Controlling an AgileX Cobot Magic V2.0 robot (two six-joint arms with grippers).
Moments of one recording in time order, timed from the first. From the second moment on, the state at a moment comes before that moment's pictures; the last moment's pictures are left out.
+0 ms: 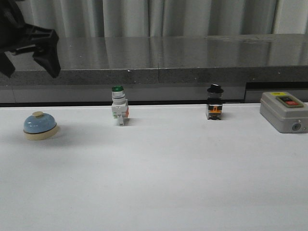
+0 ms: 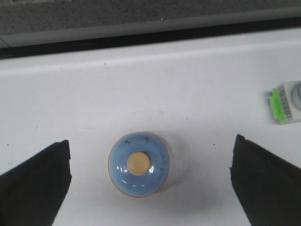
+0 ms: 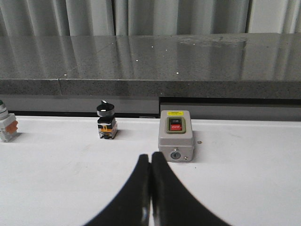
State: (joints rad) left arm -0.18 1.74 -1.29 0.00 0.55 -0.10; right arm 0.10 -0.01 0.03 -0.02 0.07 0.06
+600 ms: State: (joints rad) left arm -0.16 1.94 -1.34 0.01 0.55 -0.10; right arm 0.10 -0.01 0.03 -0.02 0.07 0.06
